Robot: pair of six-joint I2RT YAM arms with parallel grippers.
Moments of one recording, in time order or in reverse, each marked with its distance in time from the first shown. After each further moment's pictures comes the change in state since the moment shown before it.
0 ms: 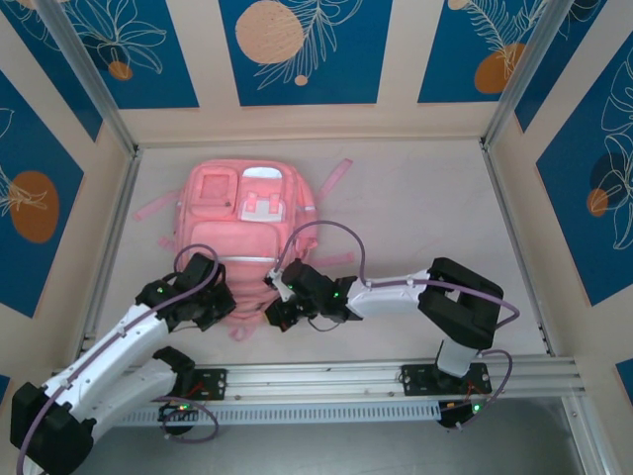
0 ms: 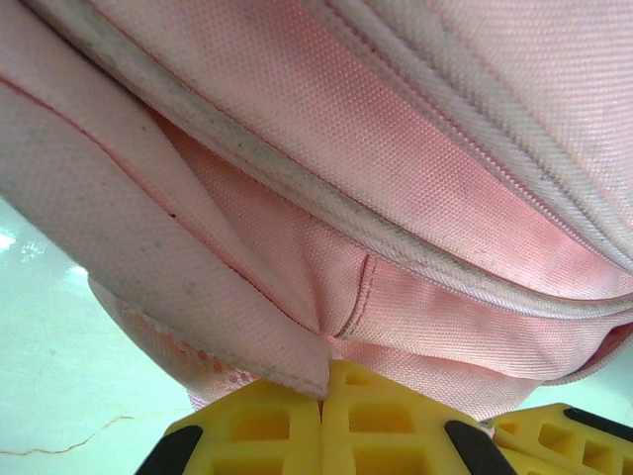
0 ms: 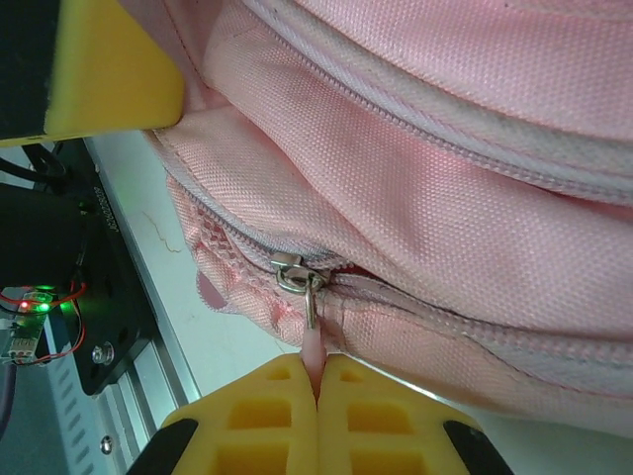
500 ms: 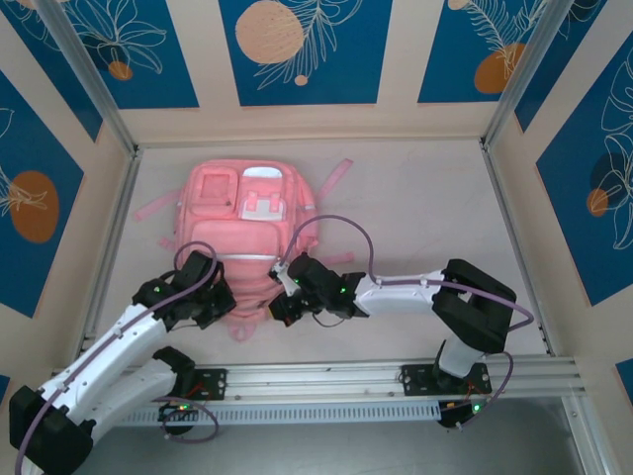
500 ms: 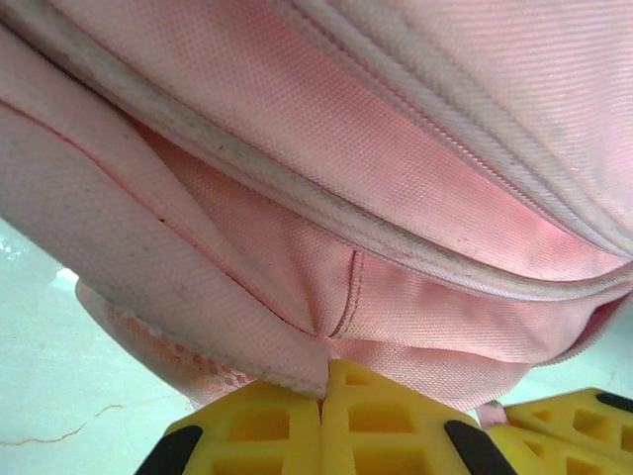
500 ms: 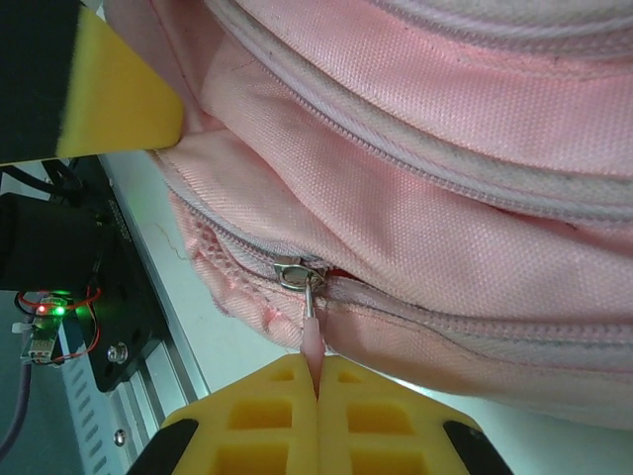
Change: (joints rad) left arm 0.000 -0.007 0.051 -0.031 0.023 0.035; right arm -0.029 -0.061 0.007 -0.052 -0.004 -0.024
